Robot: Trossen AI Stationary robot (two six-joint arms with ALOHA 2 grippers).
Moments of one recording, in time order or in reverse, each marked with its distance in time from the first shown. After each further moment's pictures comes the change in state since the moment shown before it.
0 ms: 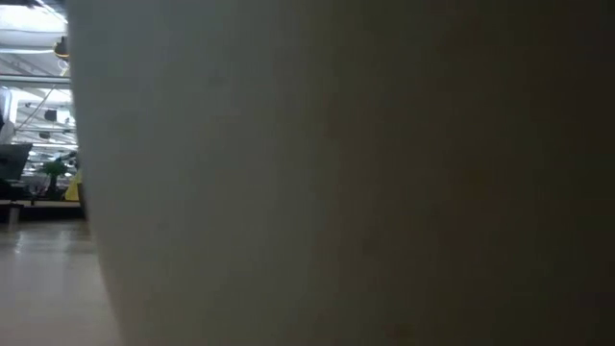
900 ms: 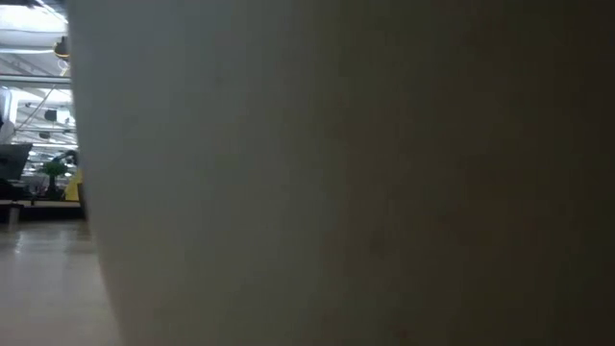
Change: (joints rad) left arm -0.075 0.001 0.000 -0.159 0.331 -0.124; right arm 0.107 -0.414 -0.008 -0.005 0.181 -0.014
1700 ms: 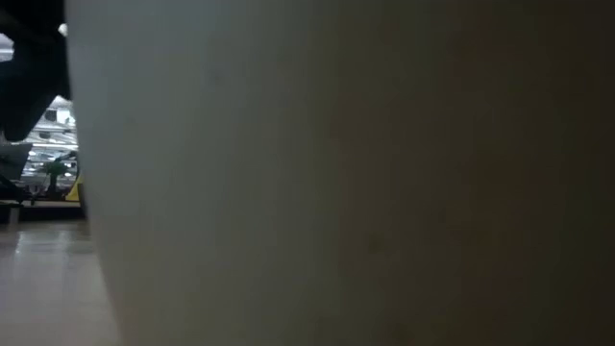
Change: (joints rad) left arm -0.198 0.188 0.001 -0.147 0.205 -0.191; right arm 0.010 -0.003 -0.001 -0.017 0.018 -0.003
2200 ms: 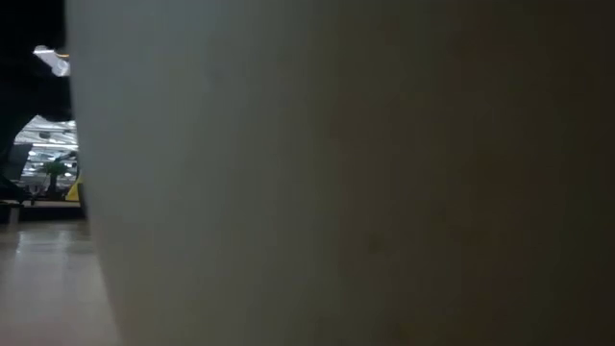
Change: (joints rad) left arm -0.032 0.092 0.000 0.038 0.031 0.000; right arm 0.000 0.000 0.000 -0.001 0.000 0.001
